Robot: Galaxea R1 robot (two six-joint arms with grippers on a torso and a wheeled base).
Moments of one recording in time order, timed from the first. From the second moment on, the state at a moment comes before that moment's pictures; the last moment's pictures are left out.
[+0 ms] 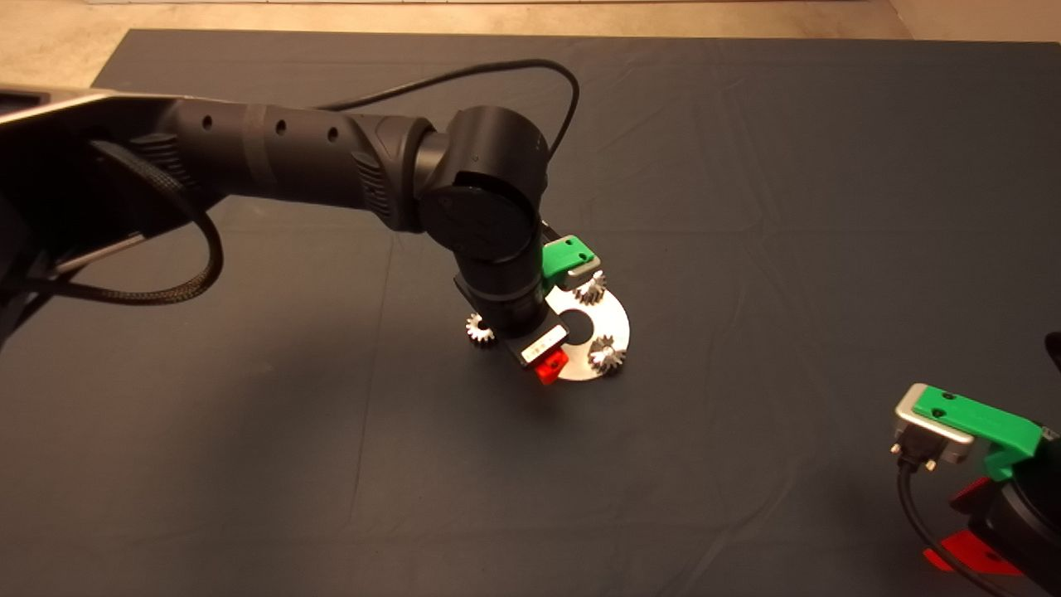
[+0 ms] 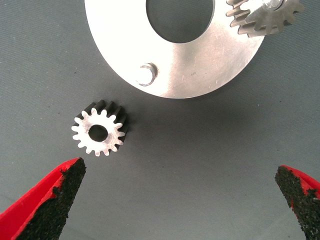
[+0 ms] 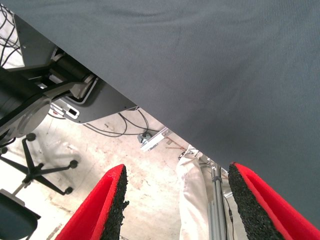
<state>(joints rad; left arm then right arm) -0.45 2.79 -1.01 0.32 1.53 -0.85 0.42 1.93 -0.33 -0.03 -1.53 0.98</state>
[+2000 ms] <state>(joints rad) -0.36 2.67 -0.99 0.48 1.53 -0.74 0.50 1.86 -0.33 -0.02 -1.53 0.89</state>
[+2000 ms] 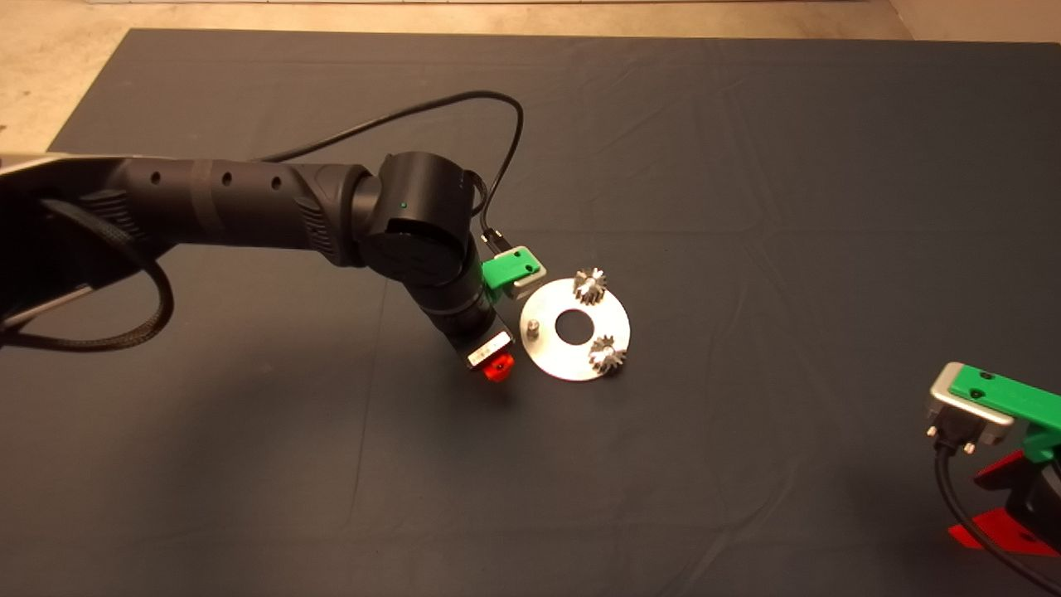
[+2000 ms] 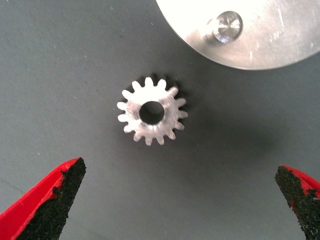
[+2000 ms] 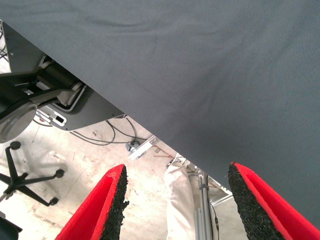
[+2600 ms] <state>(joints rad) -0.32 2.66 -1.06 0.53 1.53 -0.70 0.50 1.86 -0.33 -0.02 -1.53 0.89</state>
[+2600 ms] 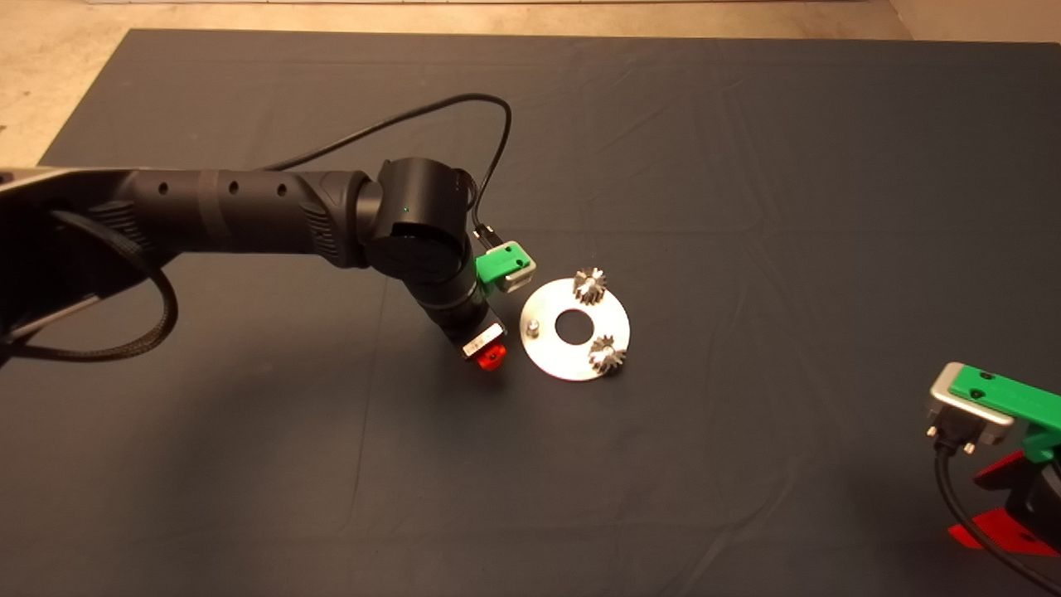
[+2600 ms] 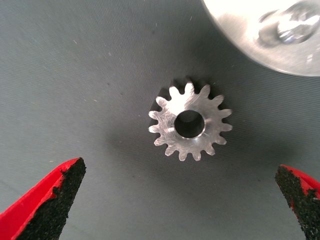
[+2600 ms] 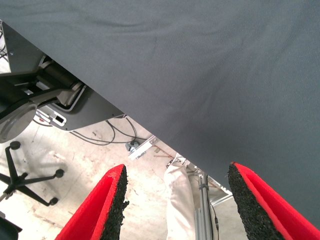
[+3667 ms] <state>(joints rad) -0.32 2.66 -1.11 0.55 1.40 -0.74 0.50 1.86 -0.33 -0.02 -1.53 0.89</state>
